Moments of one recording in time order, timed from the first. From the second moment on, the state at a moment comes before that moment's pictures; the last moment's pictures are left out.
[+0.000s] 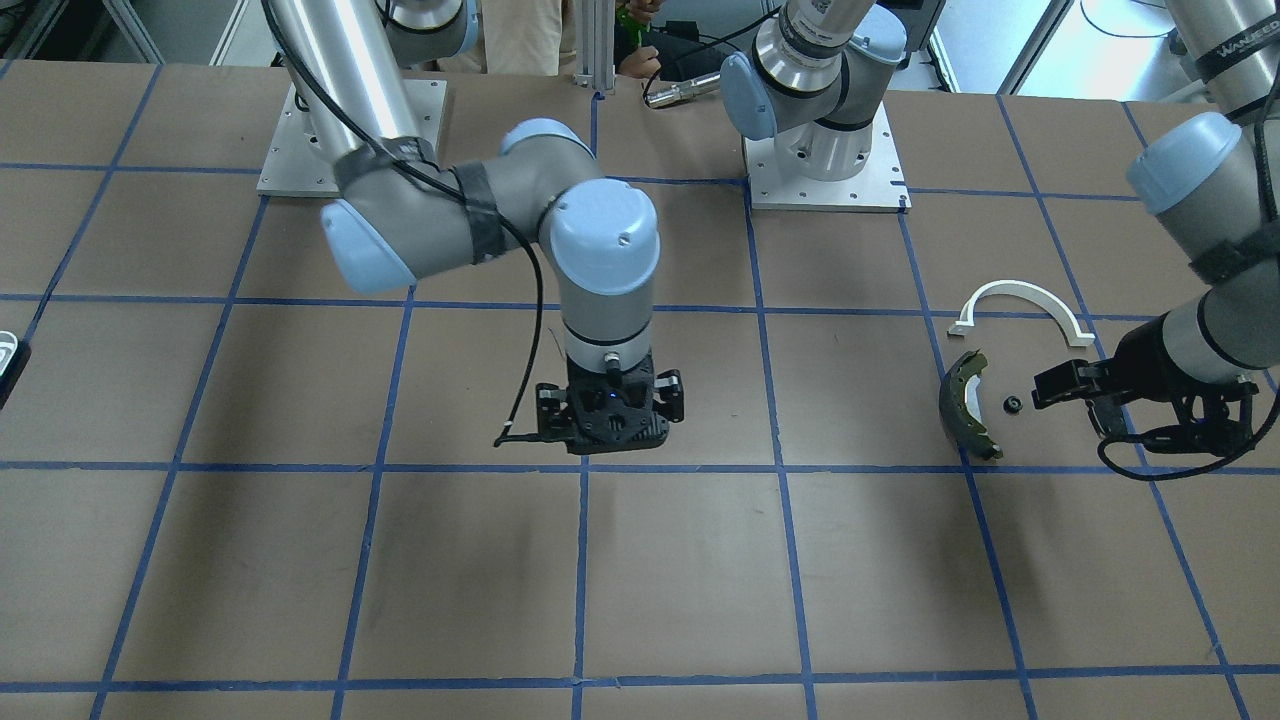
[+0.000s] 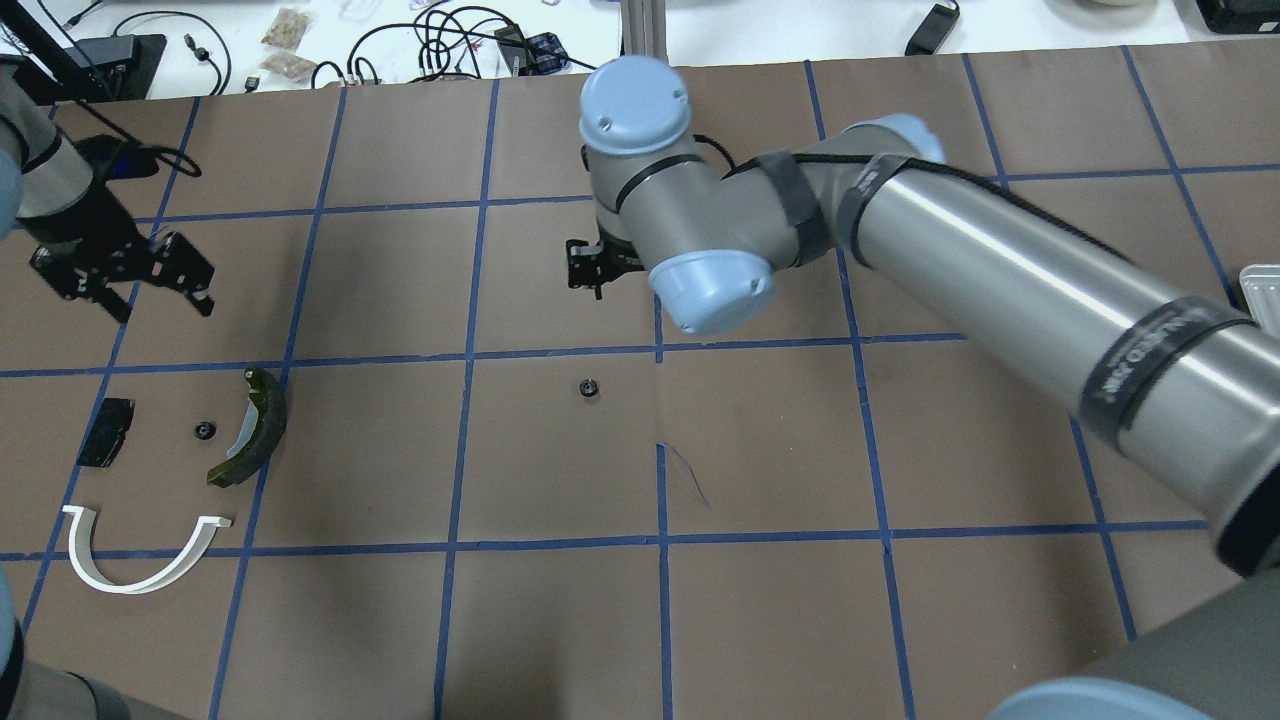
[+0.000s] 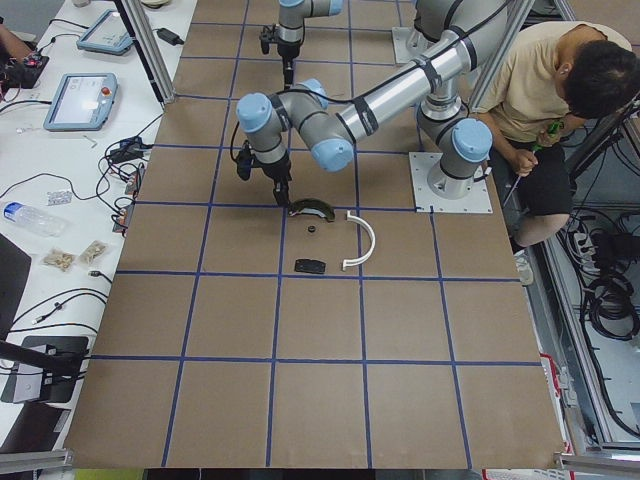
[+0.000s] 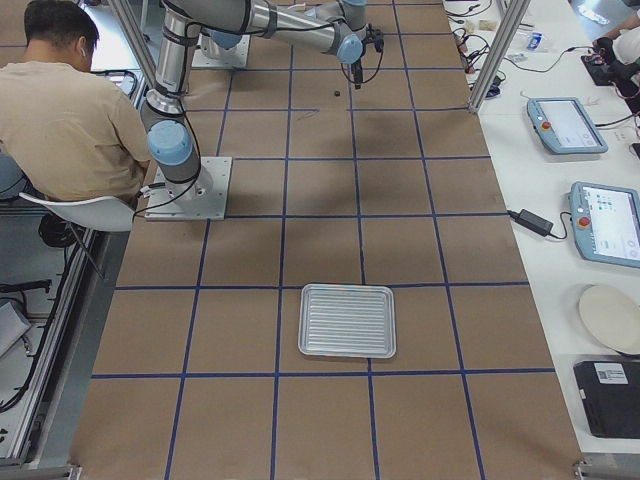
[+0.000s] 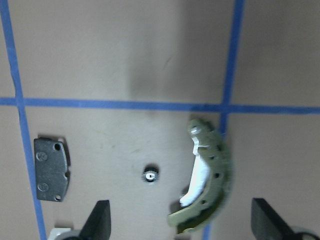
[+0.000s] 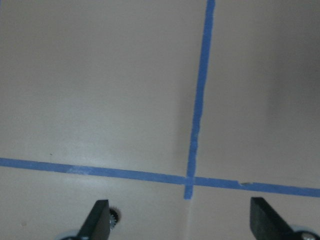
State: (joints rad) left arm -1.17 -1.86 -1.58 -1.42 1.66 0.34; right arm 1.93 -1.16 1.56 -2.10 -1.56 0.28
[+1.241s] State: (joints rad) left arm -1.78 -1.94 -1.71 -1.10 1.53 -0.19; right arm 1.57 -1.57 1.57 -1.65 -1.56 0.05
